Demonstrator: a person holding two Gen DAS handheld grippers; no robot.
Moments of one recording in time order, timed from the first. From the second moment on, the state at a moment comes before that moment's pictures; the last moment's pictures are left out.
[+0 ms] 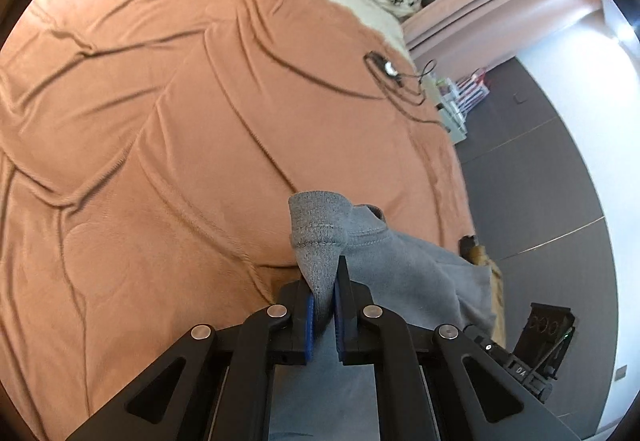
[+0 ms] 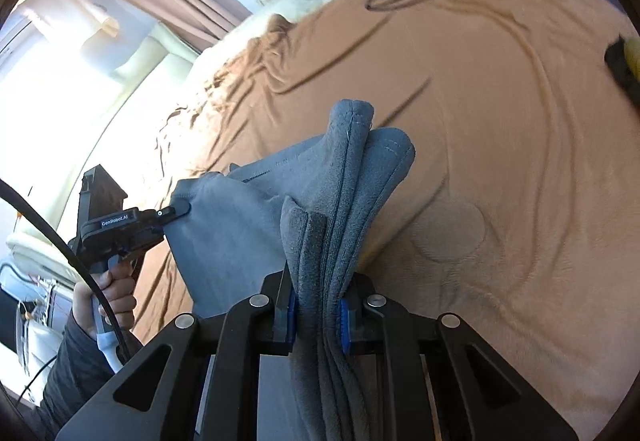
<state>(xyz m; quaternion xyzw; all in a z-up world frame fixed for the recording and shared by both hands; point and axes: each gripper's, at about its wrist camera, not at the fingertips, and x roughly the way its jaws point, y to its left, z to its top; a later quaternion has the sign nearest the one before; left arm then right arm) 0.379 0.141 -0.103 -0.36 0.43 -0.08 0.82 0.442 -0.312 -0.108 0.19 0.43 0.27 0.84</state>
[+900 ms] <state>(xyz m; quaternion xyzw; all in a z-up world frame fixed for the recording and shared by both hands) 0.240 0.131 0.023 -0.34 0.30 -0.15 0.88 0.254 -0.323 0.018 0.11 0.32 0.26 0.90</state>
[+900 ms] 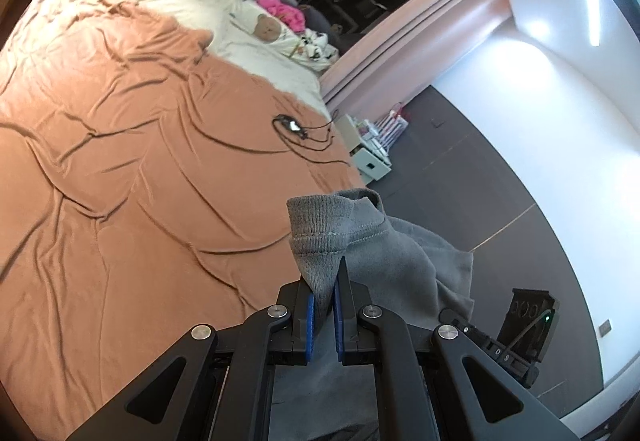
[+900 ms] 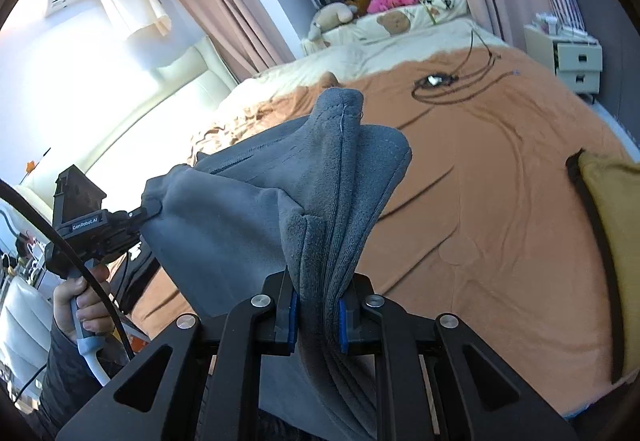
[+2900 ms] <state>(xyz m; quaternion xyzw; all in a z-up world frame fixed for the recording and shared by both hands) 0.329 -0.260 0.119 -0.18 0.32 -0.45 0.82 0.057 -0.447 0.107 0.06 0.19 0.00 0.98</state>
